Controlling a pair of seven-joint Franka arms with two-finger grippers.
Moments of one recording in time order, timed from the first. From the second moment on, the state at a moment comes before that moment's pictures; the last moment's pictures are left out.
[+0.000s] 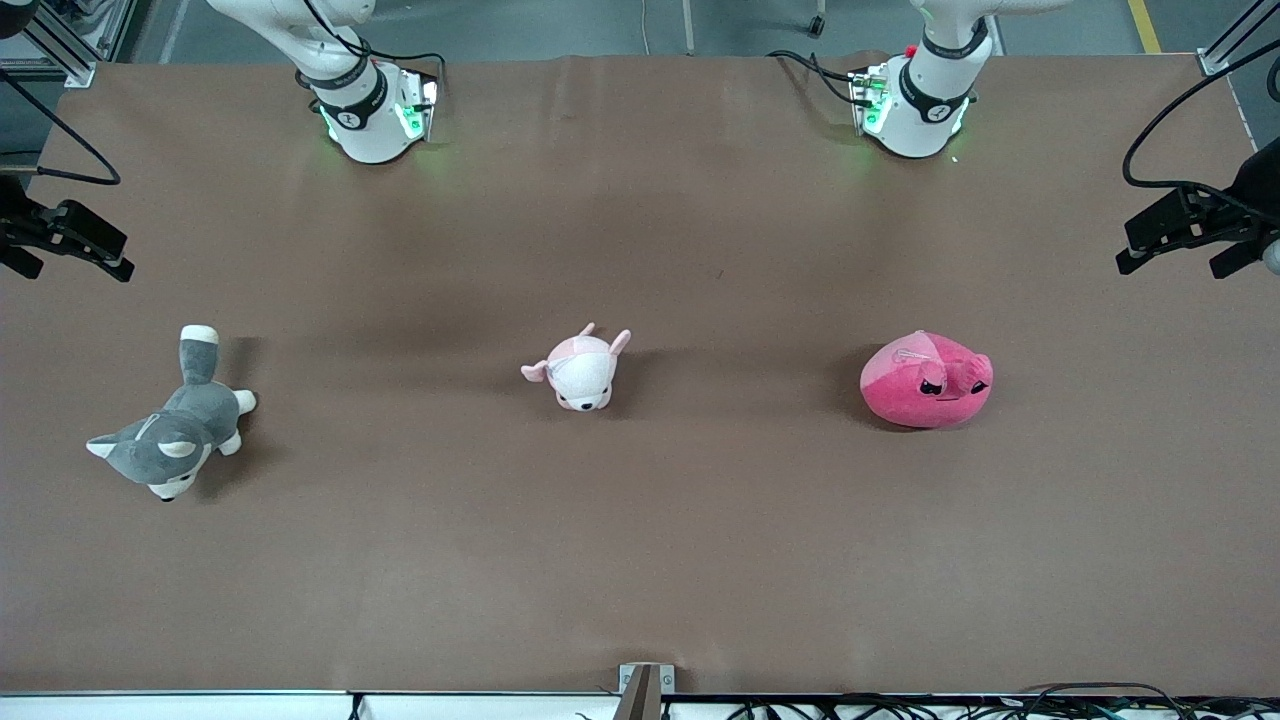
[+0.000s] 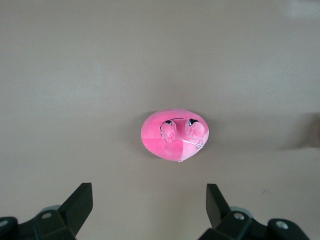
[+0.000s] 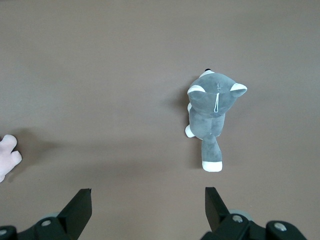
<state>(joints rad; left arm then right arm) -0.02 0.00 0.01 -1.52 -0.05 1.58 0.03 -0.11 -0.09 0.04 -1.68 -0.02 1.68 -0.03</state>
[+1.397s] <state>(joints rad) -0.06 0.30 -0.01 -1.78 -0.05 1.90 -0.11 -0.10 -0.09 0.04 -1.68 -0.02 1.61 -0.03</state>
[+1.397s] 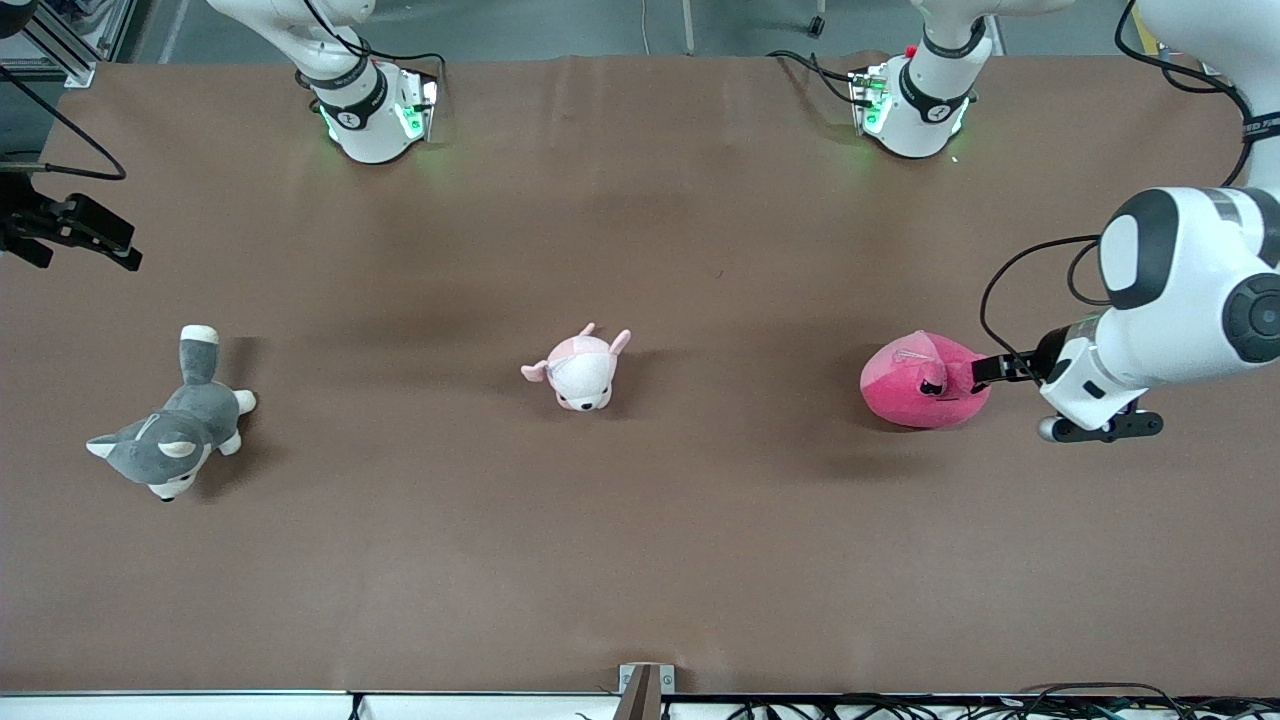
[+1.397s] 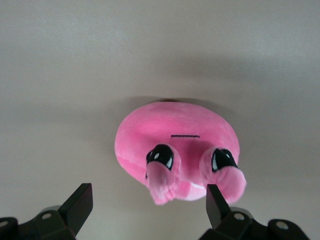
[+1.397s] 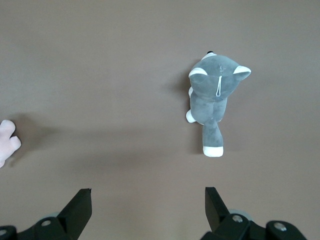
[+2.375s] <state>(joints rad) -0.06 0.30 -0.03 -1.89 -0.09 2.03 -0.20 0.00 -0.02 0.04 -1.66 0.03 1.57 -0.03</state>
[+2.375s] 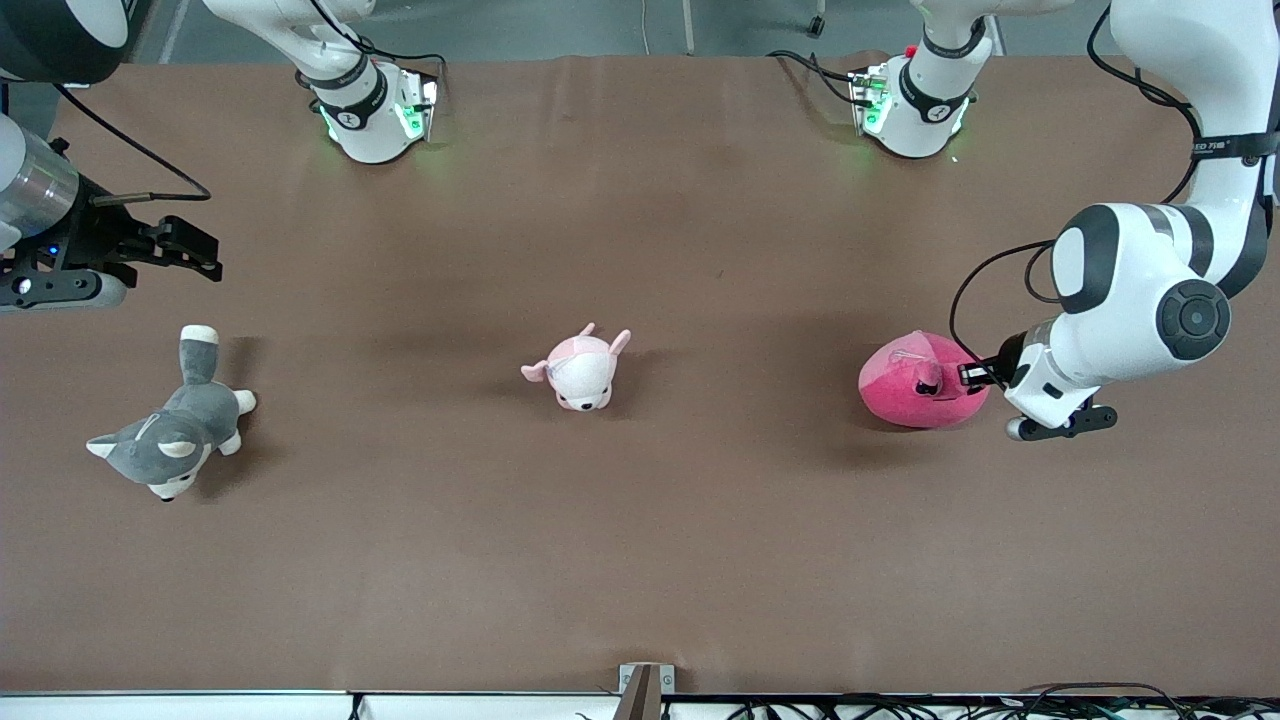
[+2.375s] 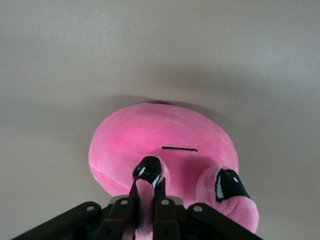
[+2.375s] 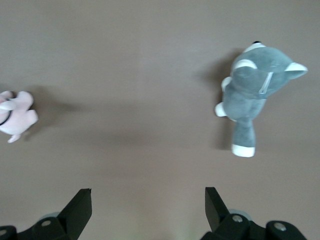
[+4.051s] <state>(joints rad) -0.41 0.33 -0.45 -1.45 -0.30 2.16 -0.96 0.02 0.10 0.04 -1.60 0.70 1.52 0.00</state>
